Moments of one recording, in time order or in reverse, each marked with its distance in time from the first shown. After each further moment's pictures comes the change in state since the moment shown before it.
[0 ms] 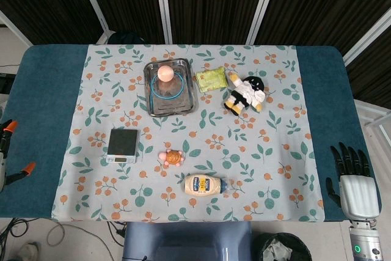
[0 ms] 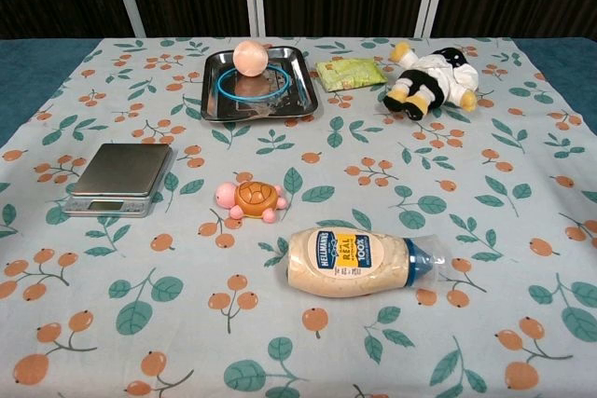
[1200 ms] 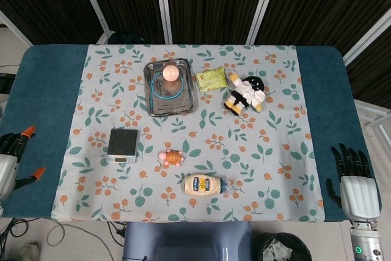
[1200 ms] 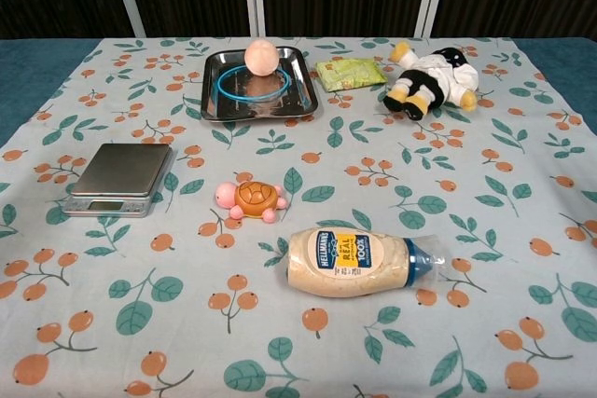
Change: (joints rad) left arm -0.019 0.065 0.054 -0.034 0.123 -0.023 -0.027; right arm -0.004 0.006 -0.002 -0.008 0.006 -0.005 0.012
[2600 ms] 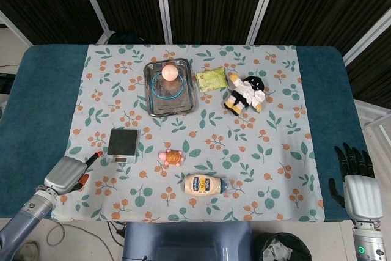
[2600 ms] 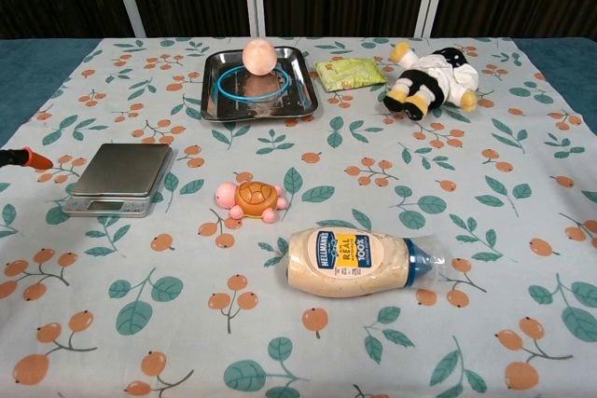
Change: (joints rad) left arm -0.263 -0.070 0.097 -0.031 -0.088 -0.571 0.238; right arm -0.003 0.011 0.007 -0.002 0.012 0.001 0.026
